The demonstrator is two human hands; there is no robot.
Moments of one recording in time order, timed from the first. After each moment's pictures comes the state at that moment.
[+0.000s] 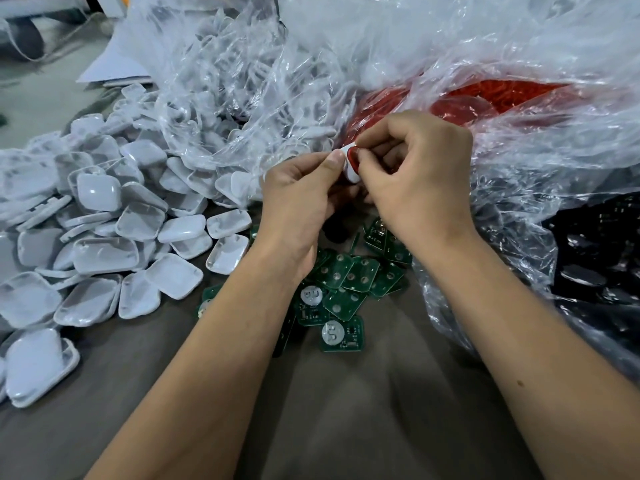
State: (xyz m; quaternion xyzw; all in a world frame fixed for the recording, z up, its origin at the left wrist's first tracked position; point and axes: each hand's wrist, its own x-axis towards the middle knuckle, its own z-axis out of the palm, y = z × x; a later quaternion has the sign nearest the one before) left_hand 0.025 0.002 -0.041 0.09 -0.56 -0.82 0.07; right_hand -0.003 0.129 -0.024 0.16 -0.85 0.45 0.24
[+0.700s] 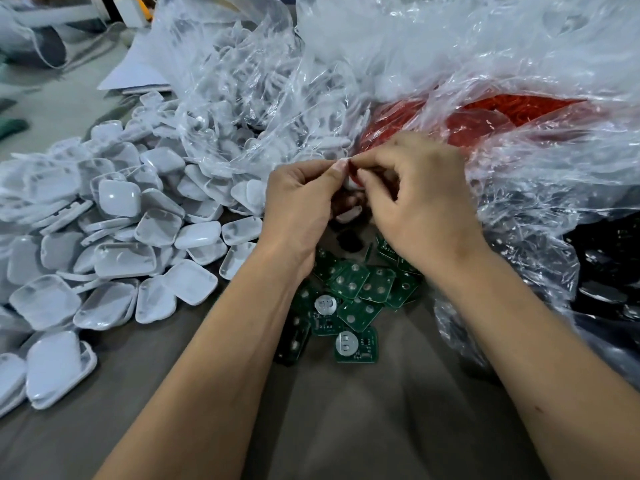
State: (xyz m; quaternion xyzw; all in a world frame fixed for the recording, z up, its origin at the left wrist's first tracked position) left_hand 0.021 -0.014 -0.038 0.09 -0.62 -0.78 0.07; right_hand 0.003 0.124 -0.021 0.23 -0.88 0.34 0.22
